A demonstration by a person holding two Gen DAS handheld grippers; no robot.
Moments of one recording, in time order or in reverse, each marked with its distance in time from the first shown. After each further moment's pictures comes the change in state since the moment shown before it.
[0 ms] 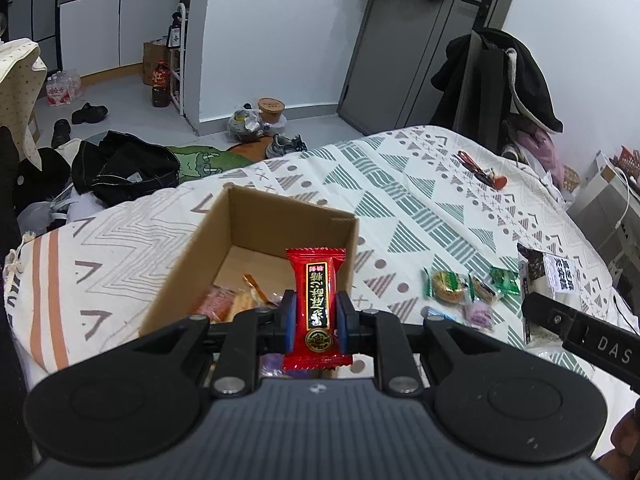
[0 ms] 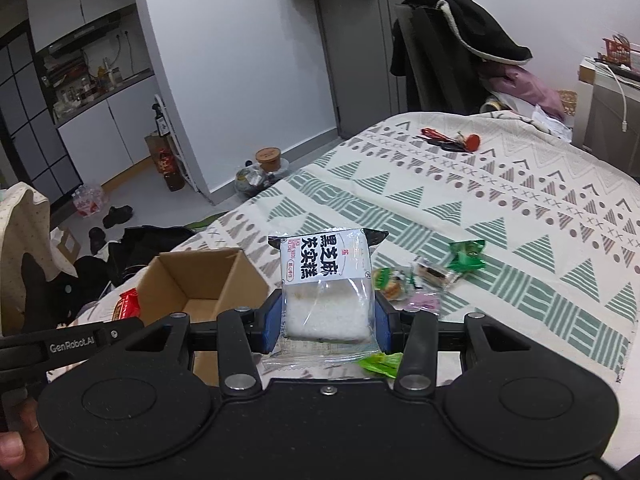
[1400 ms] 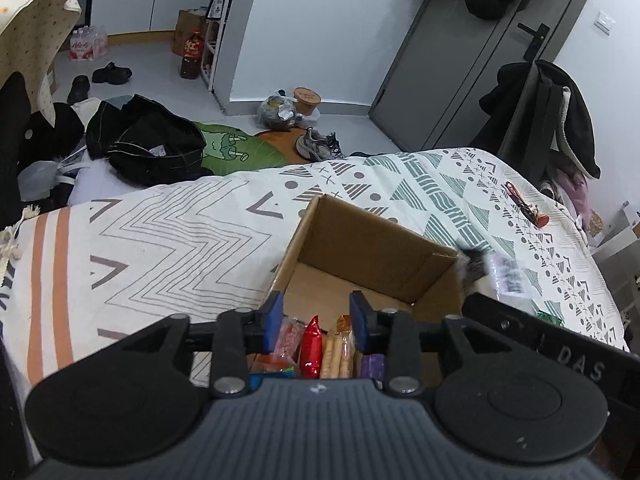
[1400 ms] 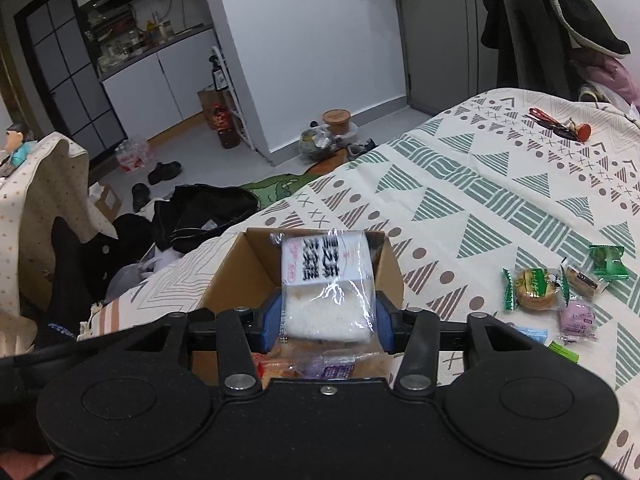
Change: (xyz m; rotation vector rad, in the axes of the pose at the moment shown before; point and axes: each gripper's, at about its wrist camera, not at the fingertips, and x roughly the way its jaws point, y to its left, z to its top) left arm 0.054 0.096 0.018 -0.151 0.021 -0.007; right arm 0.085 0.111 0.004 -0.083 0.107 0.123
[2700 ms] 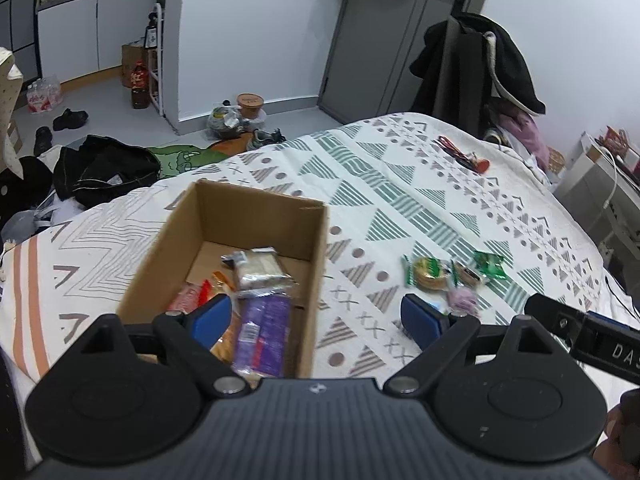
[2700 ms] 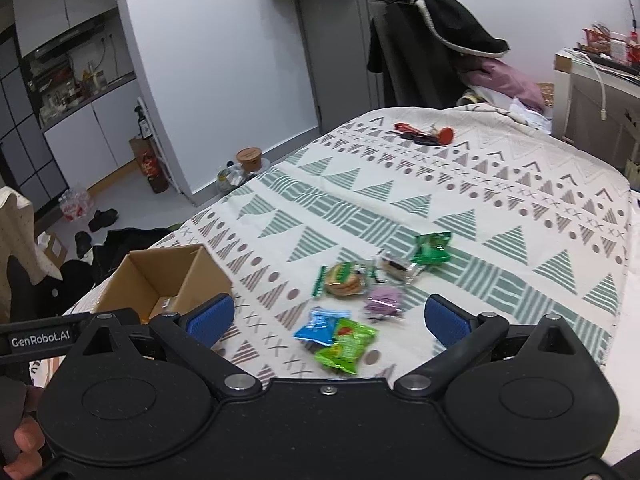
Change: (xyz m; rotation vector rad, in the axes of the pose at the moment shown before) left arm -0.046 -0.115 -0.047 0.210 0.004 -0.028; right arm -0.103 -0.141 -0.035 0.111 -0.109 -0.163
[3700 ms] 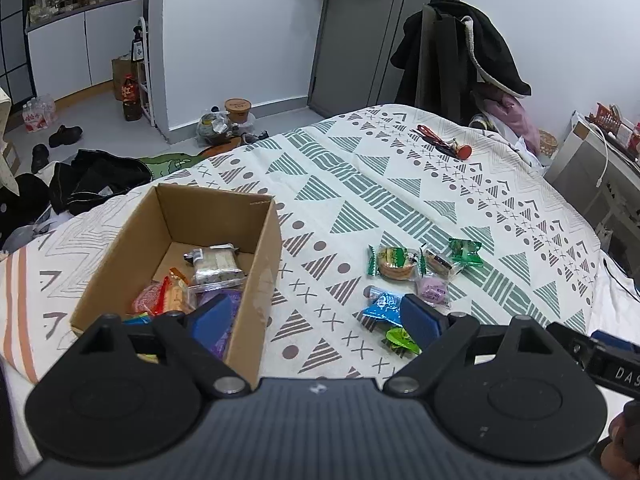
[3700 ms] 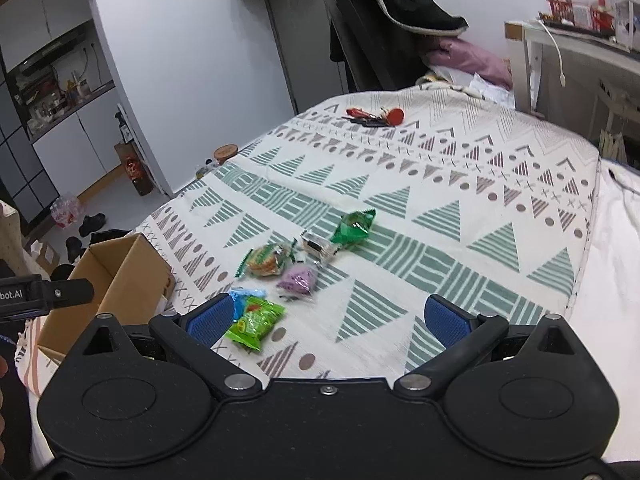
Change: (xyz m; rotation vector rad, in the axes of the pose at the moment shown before) left arm 0.002 -0.059 -0.010 0.049 -0.005 0.022; right arm -0.004 -0.096 -0.020 0.062 0.030 0.004
